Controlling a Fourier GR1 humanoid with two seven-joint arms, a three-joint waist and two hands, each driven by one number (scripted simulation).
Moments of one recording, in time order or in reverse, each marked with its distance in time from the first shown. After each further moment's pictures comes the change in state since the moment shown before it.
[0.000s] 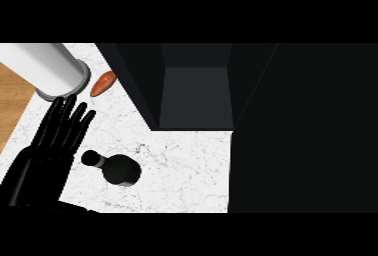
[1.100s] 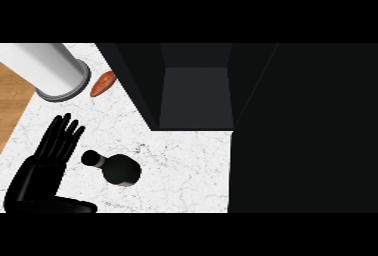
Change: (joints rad) left arm 0.065 0.049 0.150 0.310 -0.030 -0.188 -0.234; right arm -0.023 0.043 0.029 -0.001 0.032 0.006 0.024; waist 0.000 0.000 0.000
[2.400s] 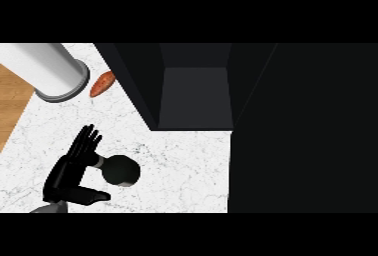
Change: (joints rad) left arm -0.185 0.049 0.053 0.678 -0.167 -0.138 -0.411; right arm 0.020 0.026 0.022 -0.013 0.028 0.018 0.000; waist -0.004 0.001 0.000
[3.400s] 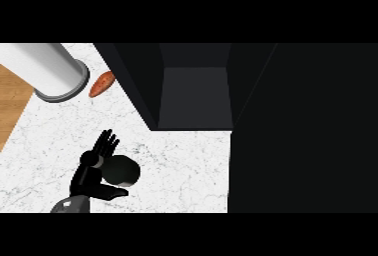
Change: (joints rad) left arm -0.186 -0.024 0.004 0.473 -0.065 0.009 -0.255; right arm -0.028 -0.003 -0.022 -0.003 0.005 -0.004 0.017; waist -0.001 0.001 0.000
